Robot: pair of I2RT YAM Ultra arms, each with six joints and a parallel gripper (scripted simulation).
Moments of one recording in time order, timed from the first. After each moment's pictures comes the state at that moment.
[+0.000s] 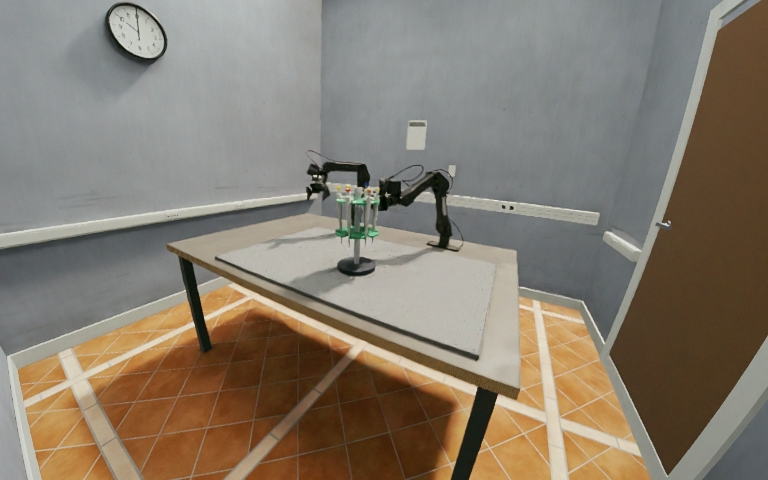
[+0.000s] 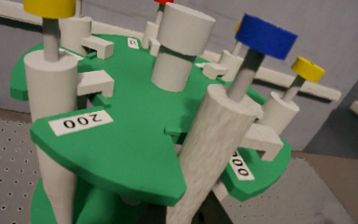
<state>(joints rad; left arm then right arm) -0.43 1.84 1.27 0.55 -0.33 0.00 -0.61 1.31 1.33 -1.12 -0.63 -0.85</state>
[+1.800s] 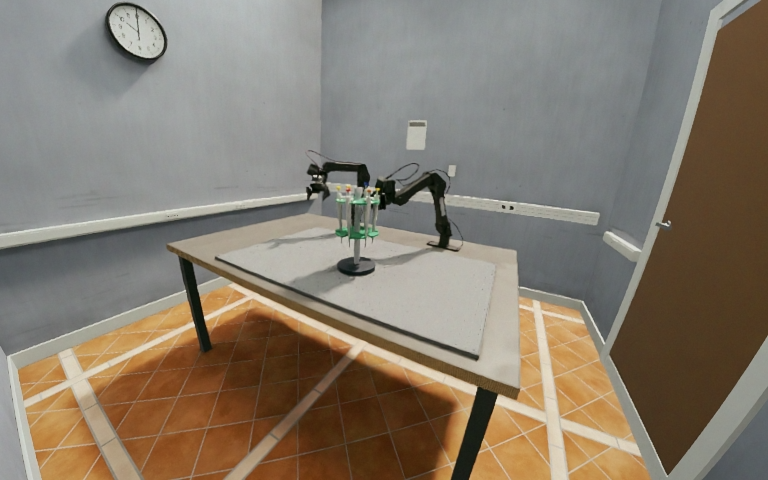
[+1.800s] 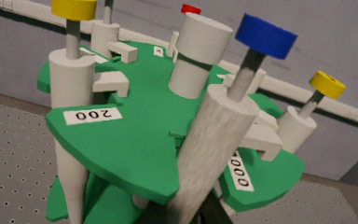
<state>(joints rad) -0.50 1.89 1.35 0.53 -0.58 0.00 -0.61 1.31 1.33 -1.12 -0.63 -0.85</state>
